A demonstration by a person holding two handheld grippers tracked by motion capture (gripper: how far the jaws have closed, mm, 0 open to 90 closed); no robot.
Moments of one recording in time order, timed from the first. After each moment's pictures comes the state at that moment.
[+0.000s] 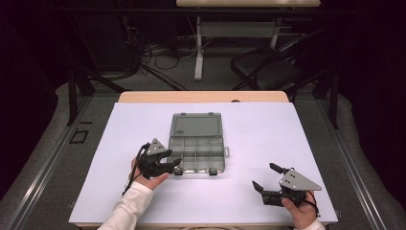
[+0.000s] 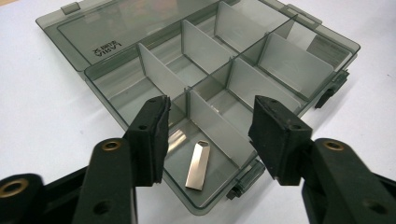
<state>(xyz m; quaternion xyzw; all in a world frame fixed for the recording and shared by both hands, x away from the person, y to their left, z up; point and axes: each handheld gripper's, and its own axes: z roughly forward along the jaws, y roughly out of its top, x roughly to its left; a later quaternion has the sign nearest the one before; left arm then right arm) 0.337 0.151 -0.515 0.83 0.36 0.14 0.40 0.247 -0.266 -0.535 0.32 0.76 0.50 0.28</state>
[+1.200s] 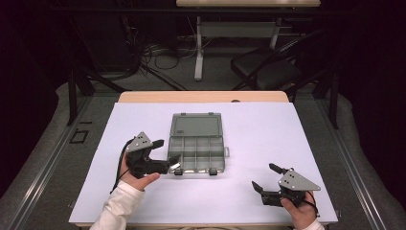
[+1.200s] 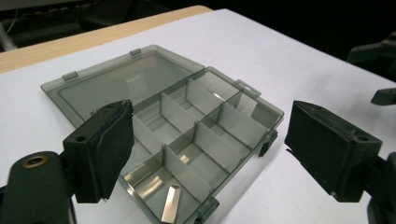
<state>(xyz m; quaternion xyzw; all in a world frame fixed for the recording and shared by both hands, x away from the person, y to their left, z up) 0.322 0.170 -0.469 0.78 0.33 0.13 0.51 0.247 -0.264 -0.536 0.32 0.76 0.49 0.28</state>
